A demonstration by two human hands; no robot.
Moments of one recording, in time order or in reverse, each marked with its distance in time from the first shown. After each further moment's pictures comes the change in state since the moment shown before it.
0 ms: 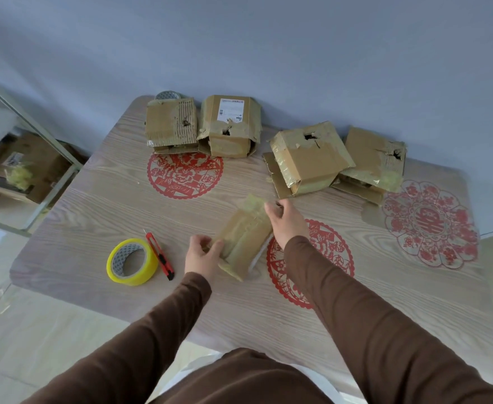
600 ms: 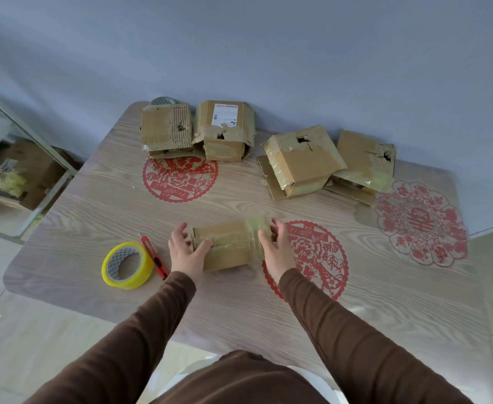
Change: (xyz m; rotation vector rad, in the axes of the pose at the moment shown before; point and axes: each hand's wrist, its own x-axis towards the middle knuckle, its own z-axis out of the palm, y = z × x) left_hand 0.014 -0.001 -0.023 0.033 -0.025 0.123; right_hand -0.059 0.017 0.021 0.524 -0.075 0.027
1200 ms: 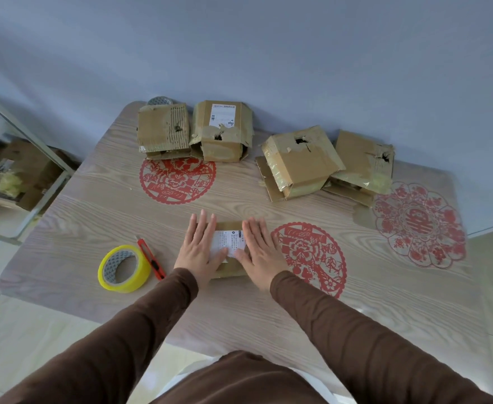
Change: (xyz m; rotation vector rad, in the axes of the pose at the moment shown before) left_hand 0.018 -0.007 0.010 0.812 -0.265 0.517; right_hand 0.013 0.020 0.009 -0.925 -0.289 -0.355
